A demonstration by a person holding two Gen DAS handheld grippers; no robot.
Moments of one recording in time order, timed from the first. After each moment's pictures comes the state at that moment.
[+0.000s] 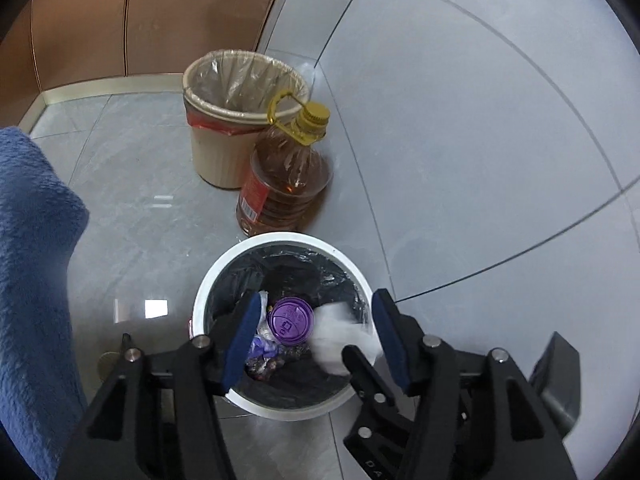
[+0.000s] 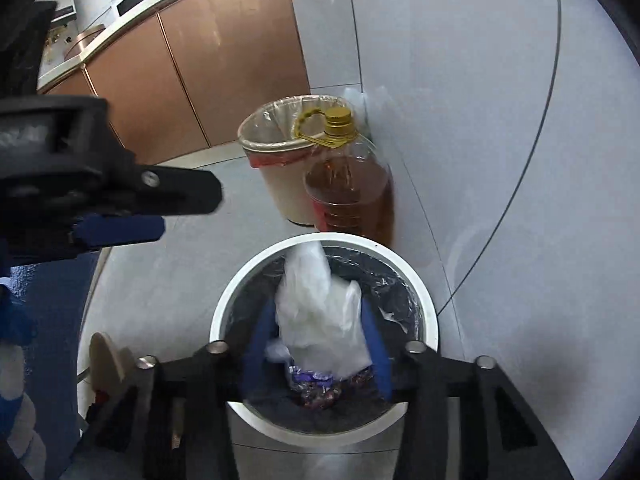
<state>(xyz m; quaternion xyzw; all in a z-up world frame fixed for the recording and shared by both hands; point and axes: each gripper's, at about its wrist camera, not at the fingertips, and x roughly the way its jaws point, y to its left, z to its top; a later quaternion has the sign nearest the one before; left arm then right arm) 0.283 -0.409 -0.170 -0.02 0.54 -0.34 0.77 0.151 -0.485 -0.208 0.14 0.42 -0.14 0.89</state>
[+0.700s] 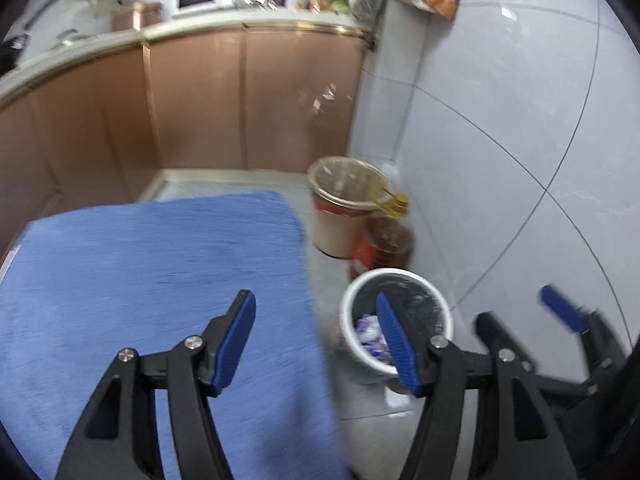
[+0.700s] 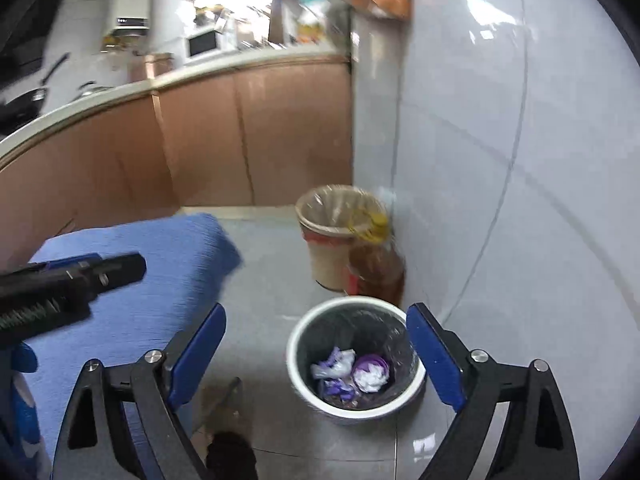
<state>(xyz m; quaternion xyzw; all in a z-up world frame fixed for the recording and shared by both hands) 0.147 -0.203 -0.029 0.03 0.38 -0.20 0.90 0.063 -0.363 -0.050 0.04 0.30 -0.11 0.95</state>
